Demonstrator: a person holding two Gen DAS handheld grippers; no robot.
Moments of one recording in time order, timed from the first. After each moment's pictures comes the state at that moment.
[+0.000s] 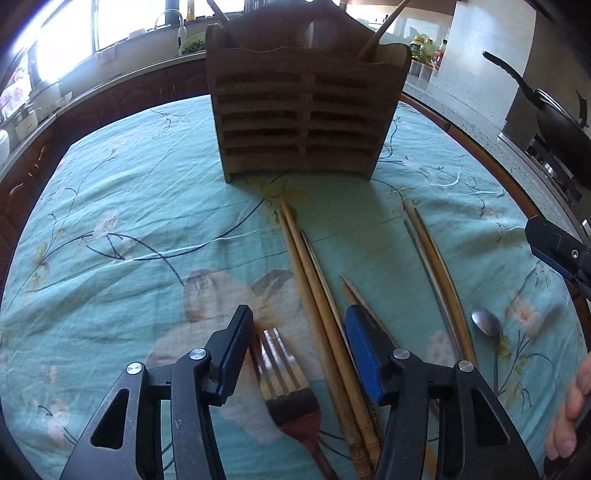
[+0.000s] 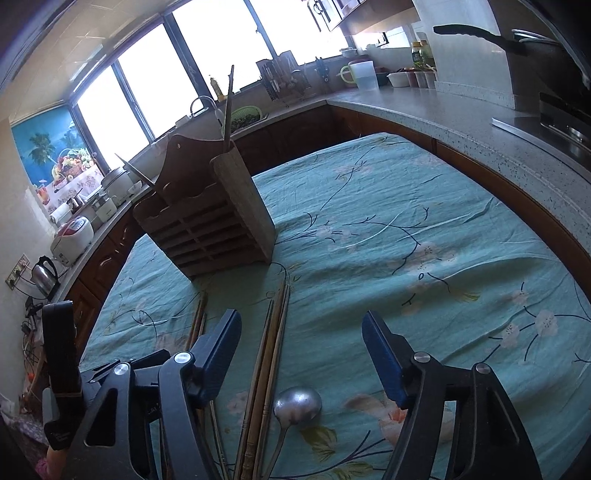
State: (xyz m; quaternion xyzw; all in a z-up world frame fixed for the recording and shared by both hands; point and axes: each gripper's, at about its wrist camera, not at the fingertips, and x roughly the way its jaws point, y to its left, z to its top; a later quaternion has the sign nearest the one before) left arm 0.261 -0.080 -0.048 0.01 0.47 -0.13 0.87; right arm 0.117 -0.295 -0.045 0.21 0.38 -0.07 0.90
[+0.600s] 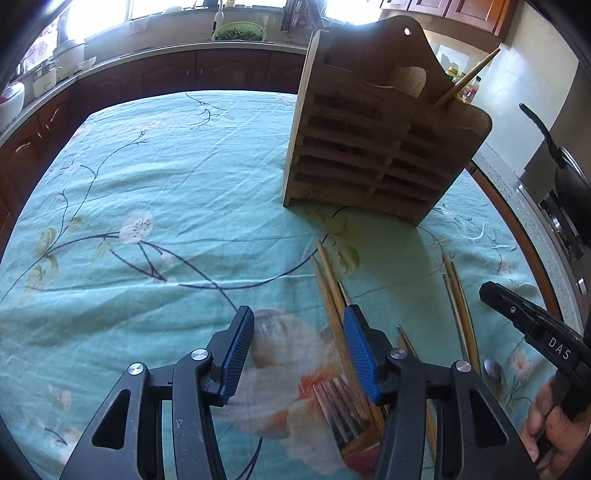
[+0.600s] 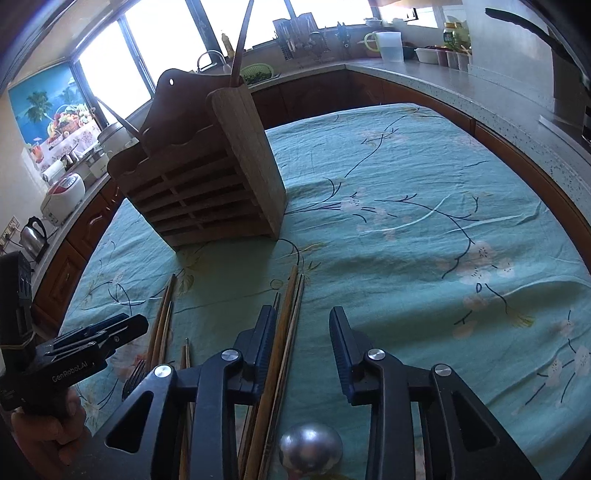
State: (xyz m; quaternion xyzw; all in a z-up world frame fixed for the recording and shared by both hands) left arm 0.303 -0.035 -0.044 -0.06 0.48 -0.12 0.87; right arm 0.178 -0.278 -0.078 0.17 0.46 -0.05 0.87
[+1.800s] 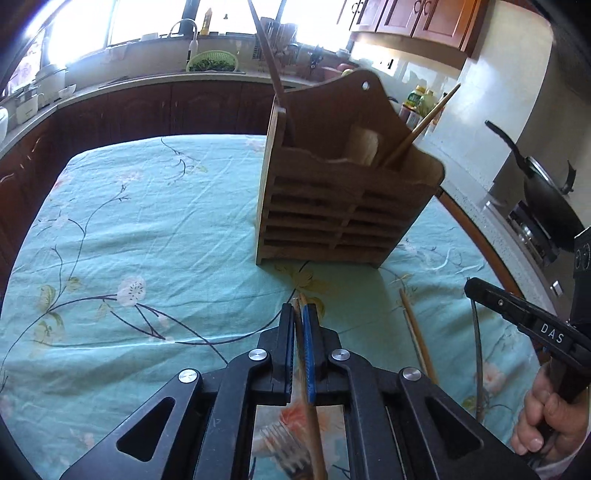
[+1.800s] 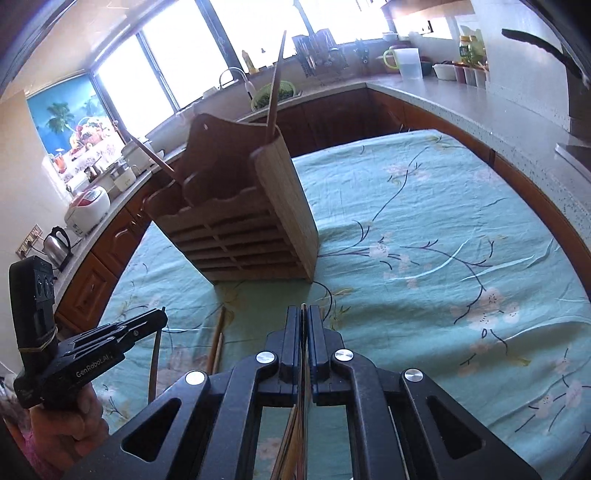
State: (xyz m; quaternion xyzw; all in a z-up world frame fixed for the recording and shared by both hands) left arm 0.306 -0.025 -0.001 -0.07 0.42 -0.17 0.89; right arm 0.172 -0.280 -0.029 0.19 0.41 -0.01 0.89
